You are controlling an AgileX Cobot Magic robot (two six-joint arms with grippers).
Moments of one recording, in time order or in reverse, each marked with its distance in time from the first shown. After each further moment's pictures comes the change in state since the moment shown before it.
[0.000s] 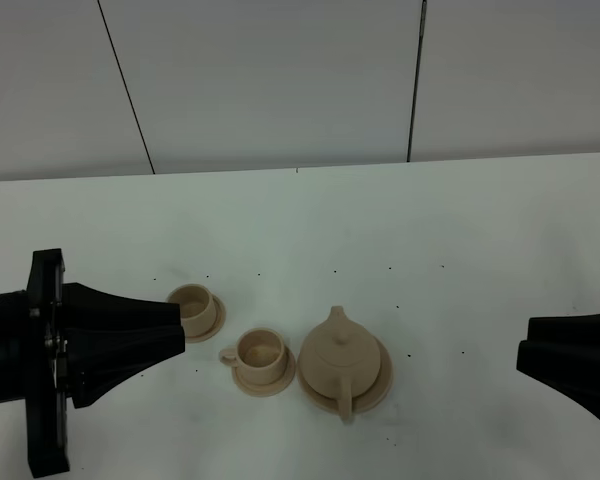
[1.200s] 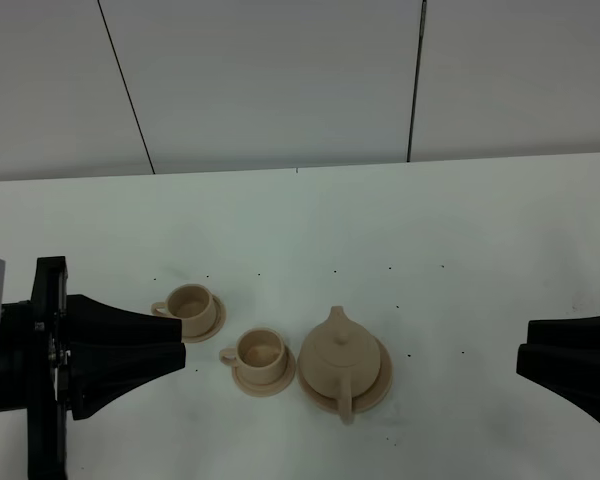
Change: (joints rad) left arm 0.000 0.004 0.000 0.052 0.000 0.024; right arm 0.000 0.000 0.000 -0.015 -0.001 -0.009
